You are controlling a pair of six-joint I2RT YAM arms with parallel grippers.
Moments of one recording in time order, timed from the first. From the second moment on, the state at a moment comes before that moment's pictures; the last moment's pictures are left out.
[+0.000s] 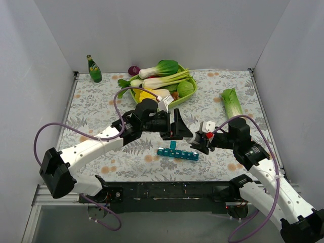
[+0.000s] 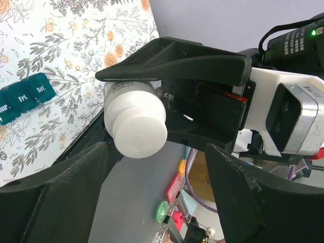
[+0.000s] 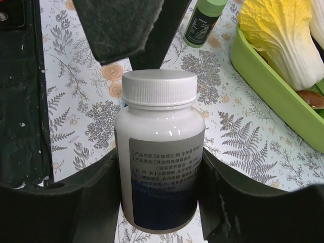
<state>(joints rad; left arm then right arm) -0.87 1.33 1.10 -0.17 0.50 -1.00 0.47 0.71 0.61 -0.33 -0.77 -0.52</state>
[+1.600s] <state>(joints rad) -0.81 1.04 1.01 -0.16 0.79 -0.16 0.46 0.70 0.30 0.27 -1.16 0.44</state>
